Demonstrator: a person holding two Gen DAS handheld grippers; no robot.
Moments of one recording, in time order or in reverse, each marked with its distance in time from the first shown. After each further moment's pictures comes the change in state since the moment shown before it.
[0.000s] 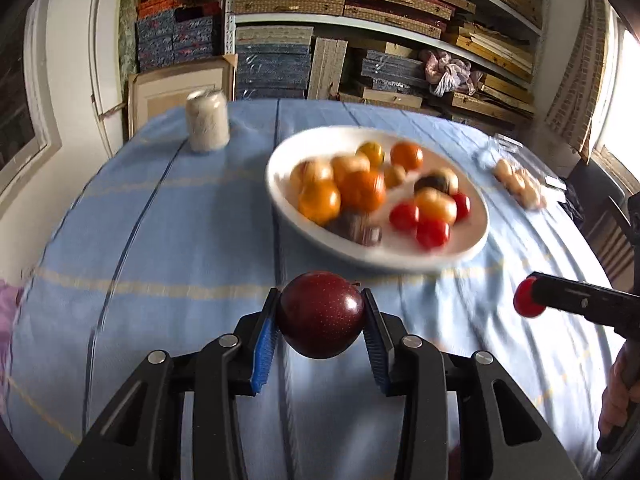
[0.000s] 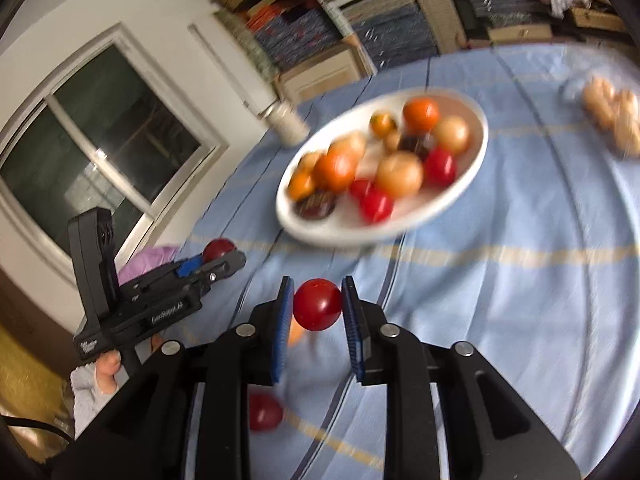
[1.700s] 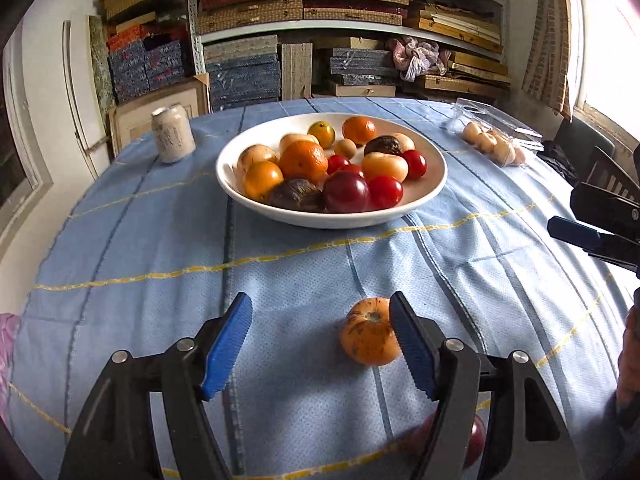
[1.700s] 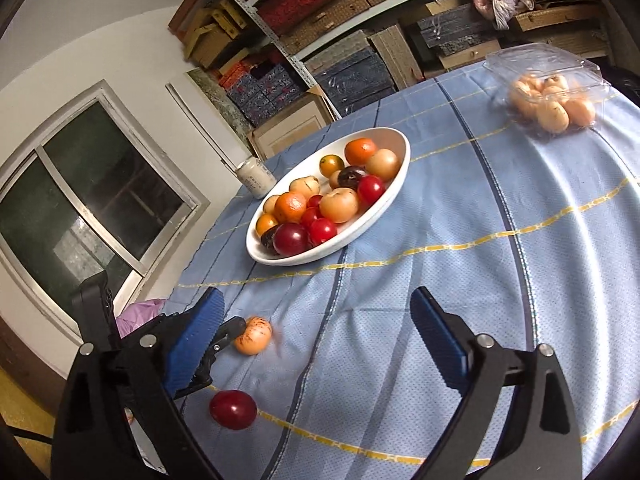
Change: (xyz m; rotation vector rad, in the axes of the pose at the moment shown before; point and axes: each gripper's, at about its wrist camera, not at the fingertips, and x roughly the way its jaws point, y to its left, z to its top) left arm -0.005 -0.043 -0.053 0.133 -0.021 -0.012; right arm -0.045 -0.029 -0.046 0.104 -0.191 -0.044
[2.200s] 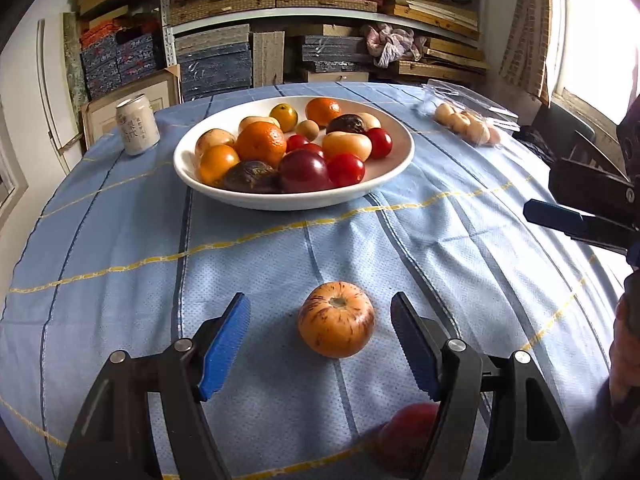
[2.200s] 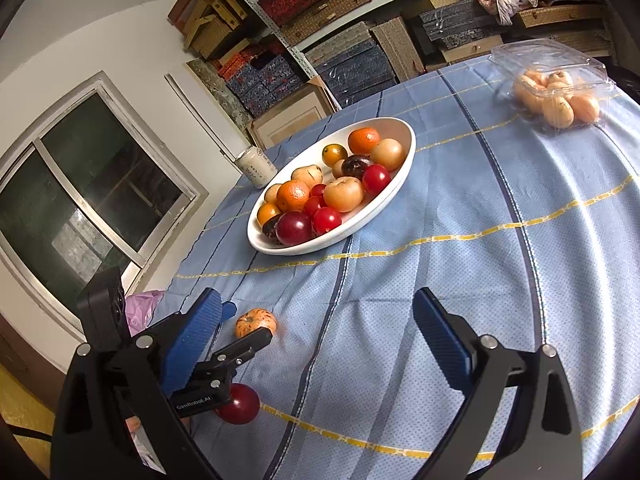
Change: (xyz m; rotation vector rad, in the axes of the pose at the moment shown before) left arm 0.012 -0.015 -0.004 0.043 0.047 -0.068; right arm 0.005 0.008 -0.001 -0.008 0.033 -0.006
